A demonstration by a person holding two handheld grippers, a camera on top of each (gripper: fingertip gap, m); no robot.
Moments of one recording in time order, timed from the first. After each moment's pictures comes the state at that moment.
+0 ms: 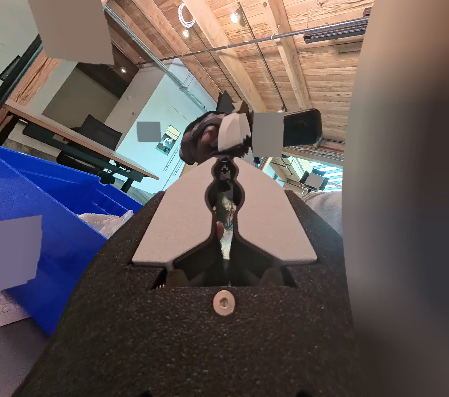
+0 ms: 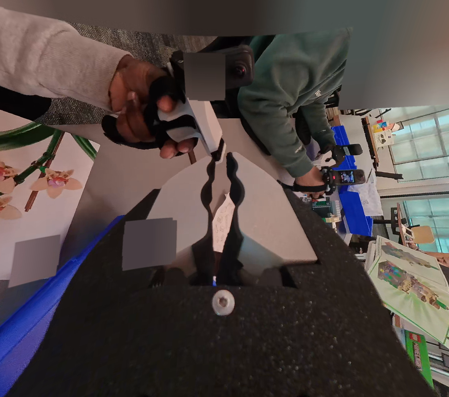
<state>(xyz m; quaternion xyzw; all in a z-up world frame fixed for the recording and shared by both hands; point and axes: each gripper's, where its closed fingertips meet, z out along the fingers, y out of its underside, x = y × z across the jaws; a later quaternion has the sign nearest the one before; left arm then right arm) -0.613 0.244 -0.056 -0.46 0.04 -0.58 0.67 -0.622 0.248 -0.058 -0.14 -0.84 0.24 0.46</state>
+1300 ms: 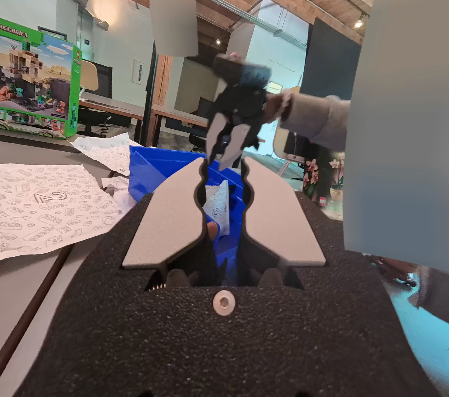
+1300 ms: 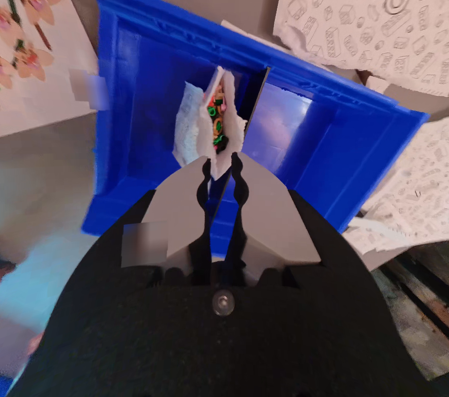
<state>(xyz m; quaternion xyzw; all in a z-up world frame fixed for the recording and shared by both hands) -0.628 0.255 -0.082 -0.61 0.07 -0.32 0.72 -0.531 0.413 -0.155 -0.51 -0.86 0.05 0.08</state>
